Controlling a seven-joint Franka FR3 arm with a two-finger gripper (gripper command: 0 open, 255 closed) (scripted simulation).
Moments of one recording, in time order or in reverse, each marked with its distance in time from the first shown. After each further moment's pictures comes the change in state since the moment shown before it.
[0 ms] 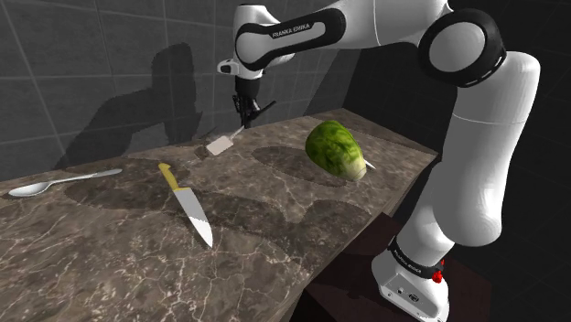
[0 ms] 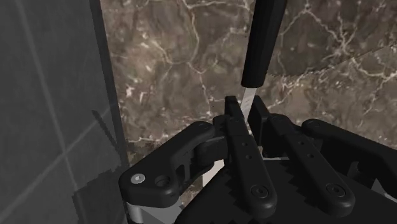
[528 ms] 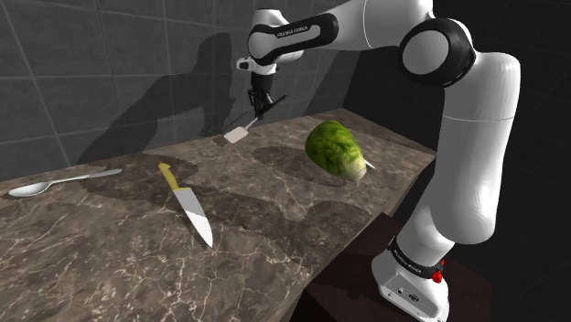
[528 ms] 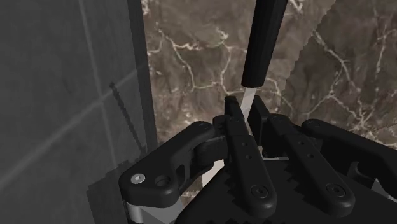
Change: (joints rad) arm -0.115 0.081 -0.051 0.107 0.027 -0.018 -0.170
